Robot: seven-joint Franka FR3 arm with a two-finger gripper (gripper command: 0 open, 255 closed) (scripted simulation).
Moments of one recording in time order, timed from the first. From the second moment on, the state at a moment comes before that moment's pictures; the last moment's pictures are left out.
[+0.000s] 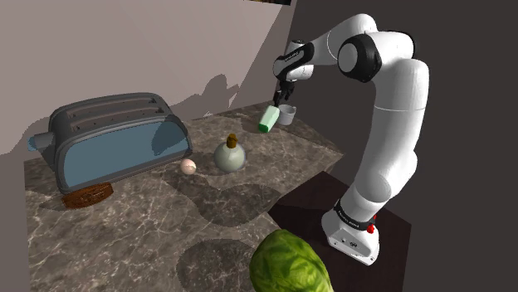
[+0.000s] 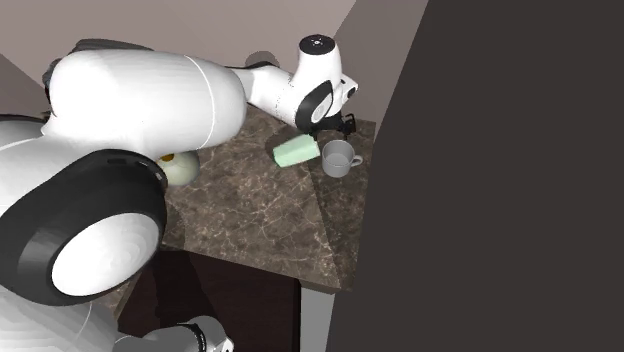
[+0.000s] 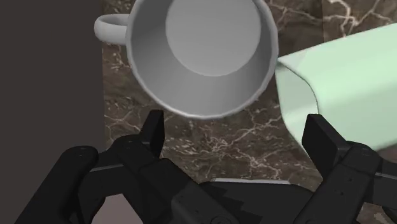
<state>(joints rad) -0.20 0.41 -0.38 -1.87 0.10 2.39 -0.56</state>
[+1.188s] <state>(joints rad) -0.22 0.47 -0.36 -1.87 0.12 2.28 -0.58</state>
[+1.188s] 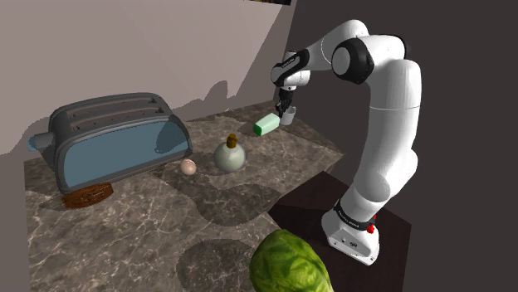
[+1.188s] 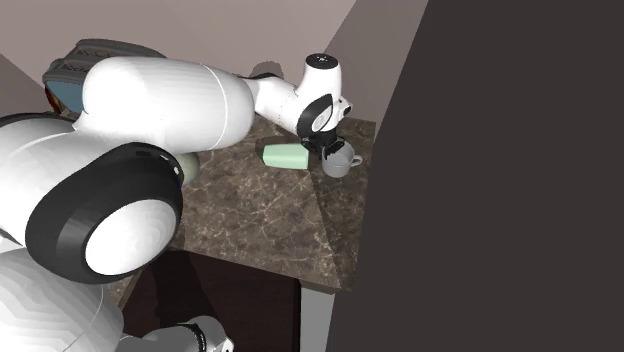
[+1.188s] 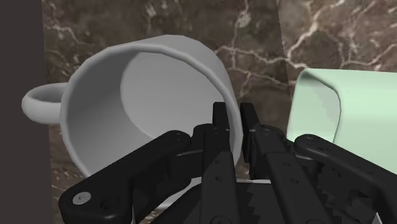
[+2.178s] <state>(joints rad) -0.21 0.38 -0.38 -1.83 0.09 2.16 -0.56</state>
